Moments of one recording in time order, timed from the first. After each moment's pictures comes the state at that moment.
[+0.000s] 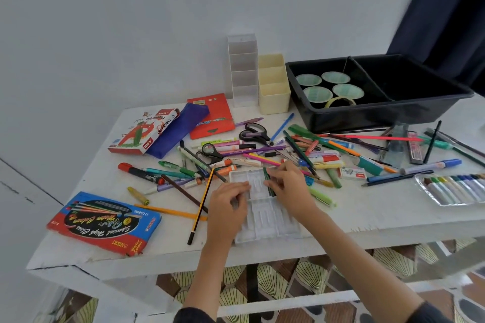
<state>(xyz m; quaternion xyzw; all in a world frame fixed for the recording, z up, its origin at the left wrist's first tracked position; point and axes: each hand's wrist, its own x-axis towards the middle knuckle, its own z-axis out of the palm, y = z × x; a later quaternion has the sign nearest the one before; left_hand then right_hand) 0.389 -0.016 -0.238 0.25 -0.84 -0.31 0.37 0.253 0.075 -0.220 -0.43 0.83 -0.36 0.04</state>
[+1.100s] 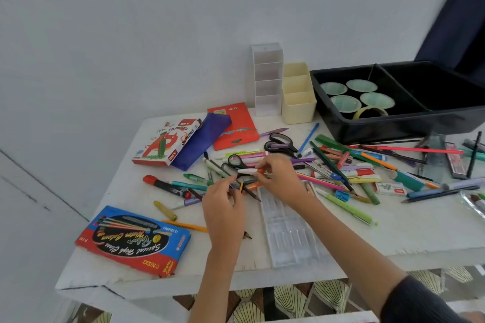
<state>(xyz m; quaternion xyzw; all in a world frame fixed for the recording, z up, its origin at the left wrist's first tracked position) 0.414 -0.054 -0.194 0.41 -0.77 -0.29 0.39 0.270 -0.022 -0.198 -0.46 0.80 -0.38 0.06</state>
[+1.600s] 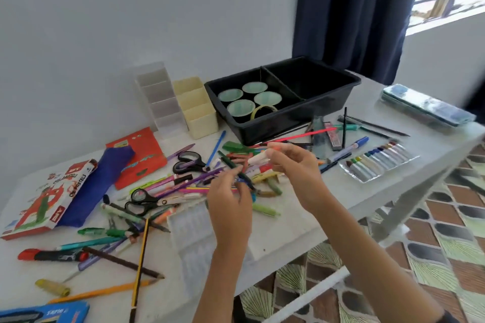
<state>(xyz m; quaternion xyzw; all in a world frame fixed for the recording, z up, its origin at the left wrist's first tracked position) 0.299 0.056 -0.176 0.22 -0.81 -0.39 0.38 0.208 0.155 -0.147 -0.11 0.60 -0.78 0.14</state>
